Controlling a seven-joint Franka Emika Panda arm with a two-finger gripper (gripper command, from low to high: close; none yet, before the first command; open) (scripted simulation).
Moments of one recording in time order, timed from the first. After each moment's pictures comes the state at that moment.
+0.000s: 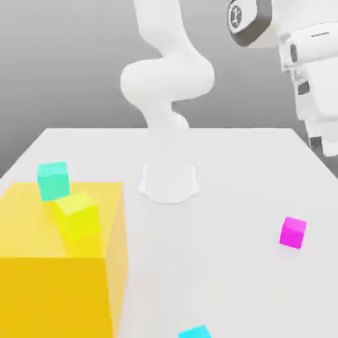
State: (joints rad) arm 0.55 -0.29 0.00 -2.60 -0.02 2.62 -0.22
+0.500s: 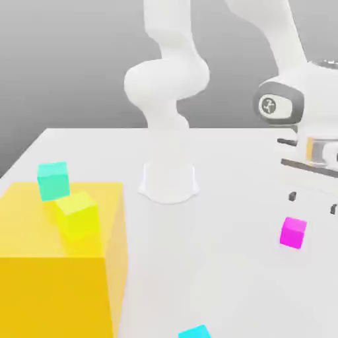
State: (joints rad) arm 0.82 0.02 0.09 -2.78 -0.01 2.83 -0.88
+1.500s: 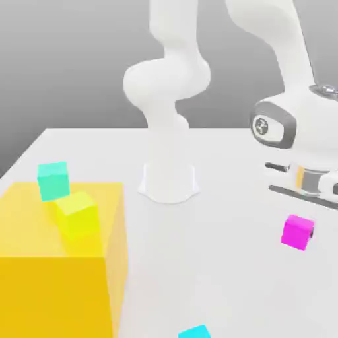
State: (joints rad) arm 0.63 0.13 -0.05 -2.59 0.03 2.72 -1.17
